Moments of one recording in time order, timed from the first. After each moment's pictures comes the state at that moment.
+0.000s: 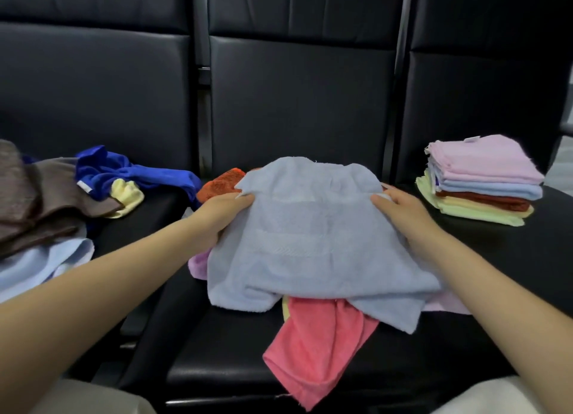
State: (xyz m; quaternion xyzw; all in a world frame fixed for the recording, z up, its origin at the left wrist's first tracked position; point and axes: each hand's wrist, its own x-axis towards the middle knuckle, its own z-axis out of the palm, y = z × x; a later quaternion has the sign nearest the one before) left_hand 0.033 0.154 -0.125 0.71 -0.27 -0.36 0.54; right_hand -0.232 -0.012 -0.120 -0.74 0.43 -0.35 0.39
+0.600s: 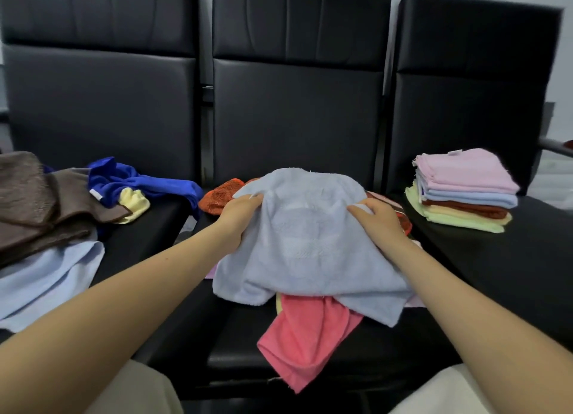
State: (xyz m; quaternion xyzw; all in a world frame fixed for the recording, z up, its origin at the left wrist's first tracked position) left_hand -0.017 0.155 -0.100 0.69 -0.23 -0.34 0.60; right_hand -0.219 0.005 -0.124 -0.75 0.42 -0.38 0.35
